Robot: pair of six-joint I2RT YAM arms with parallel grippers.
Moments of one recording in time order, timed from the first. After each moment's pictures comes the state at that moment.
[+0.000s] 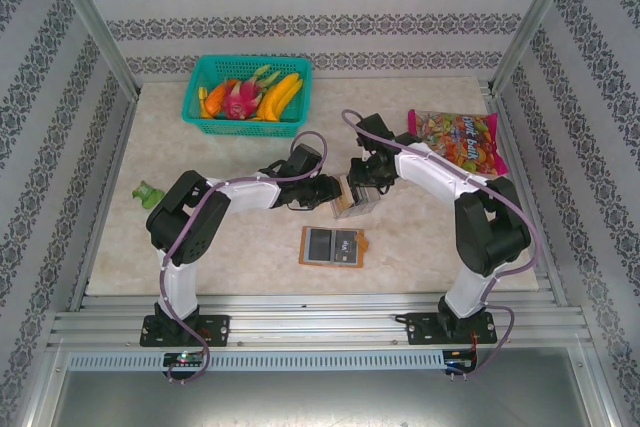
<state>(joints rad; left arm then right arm) -0.63 1.95 1.16 -0.07 0.30 -0.94 0.45 1.75 1.28 -0.72 -0.07 0.44</state>
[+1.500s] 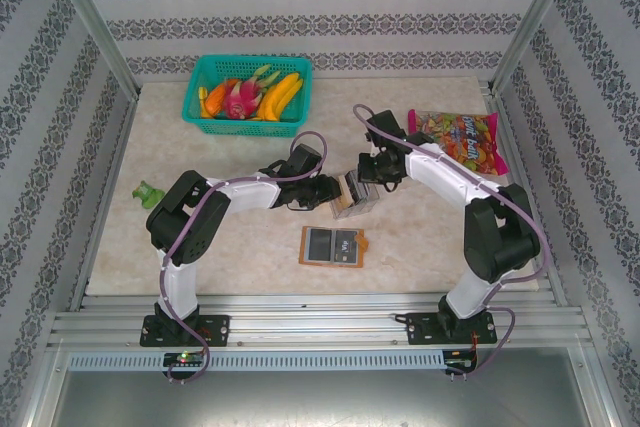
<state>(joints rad) -0.63 1.95 1.16 -0.08 0.30 -0.94 0.41 1.68 1.25 -0.71 -0.08 0.45</state>
